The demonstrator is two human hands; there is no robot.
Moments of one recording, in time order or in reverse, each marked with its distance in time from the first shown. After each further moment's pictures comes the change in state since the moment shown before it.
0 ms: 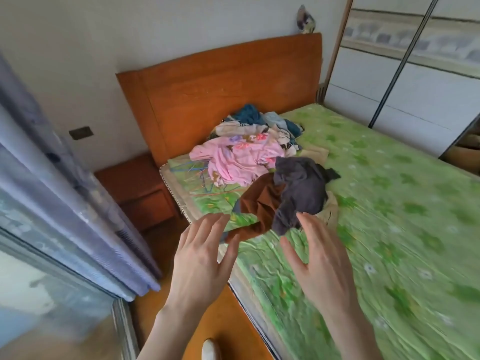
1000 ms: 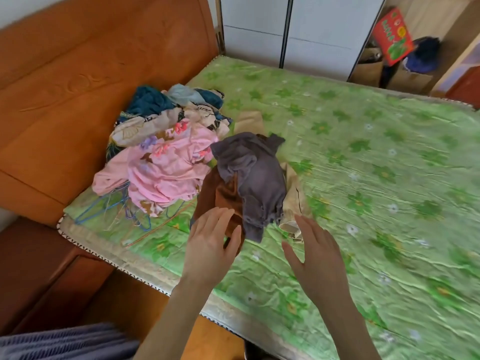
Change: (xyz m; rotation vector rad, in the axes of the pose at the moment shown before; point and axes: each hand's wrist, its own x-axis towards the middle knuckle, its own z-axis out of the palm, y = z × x) left_hand 0.251 -0.095 0.256 -0.273 -0.304 0.392; right_hand 0.147 0.084 0.151 -0.143 0.024 0.537
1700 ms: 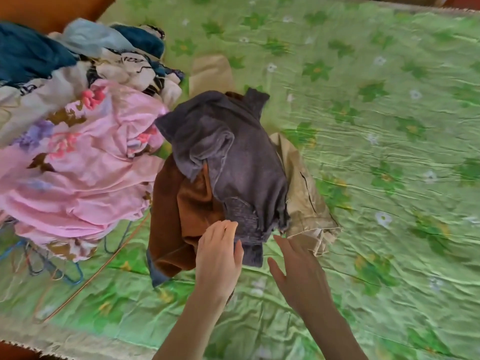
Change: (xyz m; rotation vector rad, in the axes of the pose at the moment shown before) left_hand 0.077 -0.144 0.297 -0.008 -0.394 -0.051; right_hand 0.121 0.083 0.254 0.002 -0.364 0.303
